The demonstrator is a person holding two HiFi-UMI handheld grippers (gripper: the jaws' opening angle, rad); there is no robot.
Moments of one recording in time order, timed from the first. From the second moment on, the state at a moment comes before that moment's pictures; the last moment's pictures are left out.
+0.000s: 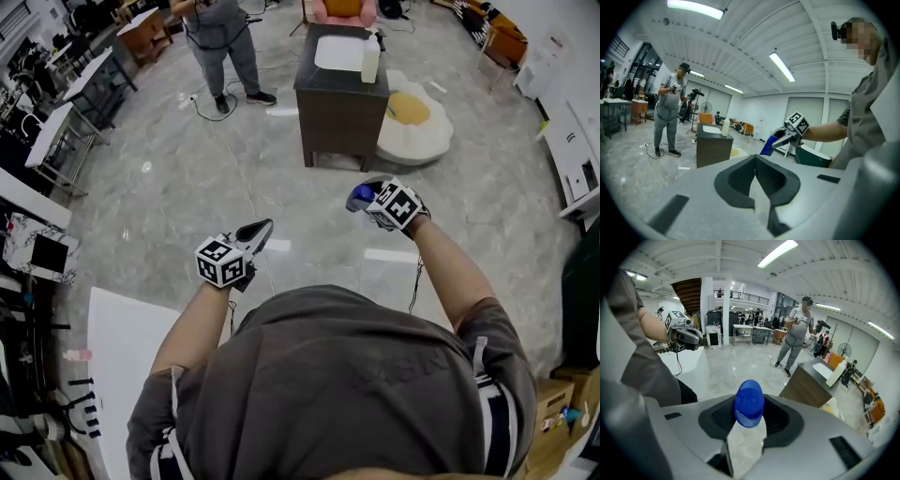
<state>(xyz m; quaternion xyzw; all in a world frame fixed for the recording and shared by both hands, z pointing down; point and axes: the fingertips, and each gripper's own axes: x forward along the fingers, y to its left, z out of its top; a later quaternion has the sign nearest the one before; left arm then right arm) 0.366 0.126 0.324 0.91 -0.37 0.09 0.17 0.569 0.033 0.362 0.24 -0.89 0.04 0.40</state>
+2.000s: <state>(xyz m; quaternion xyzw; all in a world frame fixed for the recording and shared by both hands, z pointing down) -0.307 0.012 0.854 0.62 -0.61 0.10 0.49 -0.246 -0.109 0.880 -0.20 -0.84 0.00 0.51</state>
